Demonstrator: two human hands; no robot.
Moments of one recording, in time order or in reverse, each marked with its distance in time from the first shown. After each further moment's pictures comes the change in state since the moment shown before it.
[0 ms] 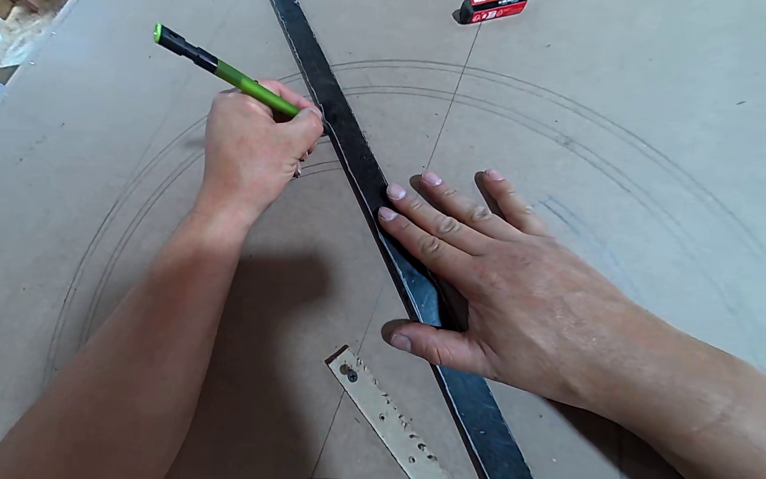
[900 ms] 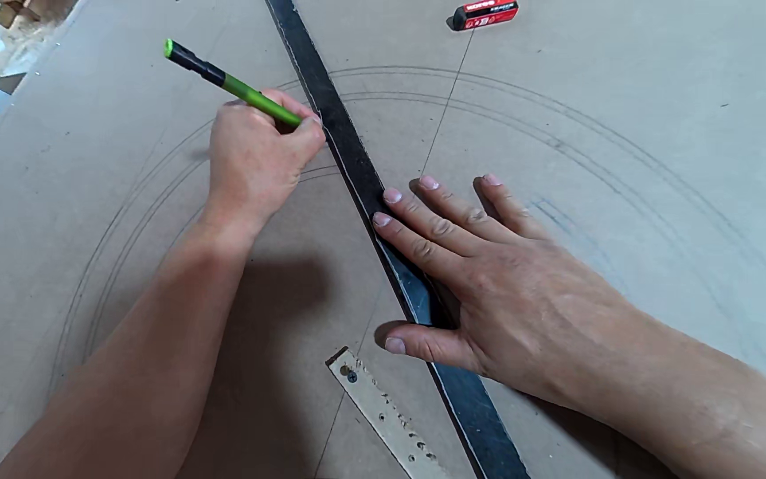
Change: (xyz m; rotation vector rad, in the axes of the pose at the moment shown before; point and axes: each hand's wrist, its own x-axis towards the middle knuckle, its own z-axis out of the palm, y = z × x) left_hand -0.003 0.000 0.002 0.072 0.022 0.035; right_hand 0.000 -0.005 -0.005 -0.051 -0.040 0.034
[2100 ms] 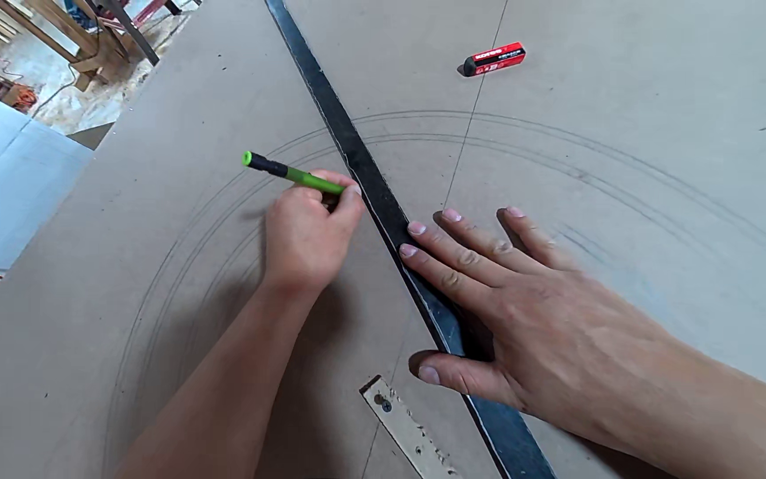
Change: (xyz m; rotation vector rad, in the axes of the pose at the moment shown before) left_hand -0.038 0.022 0.008 0.085 0.038 -0.084; right_hand 0.001 0.002 0.008 0.008 0.061 -0.002
